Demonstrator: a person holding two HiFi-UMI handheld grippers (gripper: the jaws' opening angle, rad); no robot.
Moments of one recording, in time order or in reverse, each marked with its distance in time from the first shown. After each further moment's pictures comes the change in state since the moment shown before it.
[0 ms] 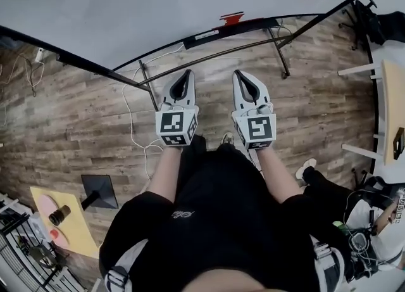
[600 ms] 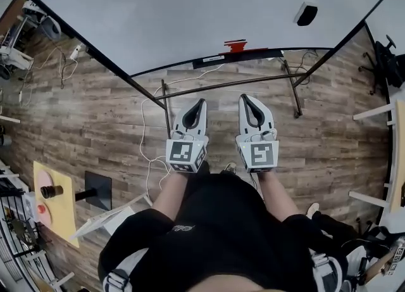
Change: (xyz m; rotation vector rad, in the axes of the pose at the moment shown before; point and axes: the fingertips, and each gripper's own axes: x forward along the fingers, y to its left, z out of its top) left arm -0.048 -0.117 0.025 0.059 -0.134 0.094; right arm -0.087 -0.049 0.035 -0.006 -0.165 0.085
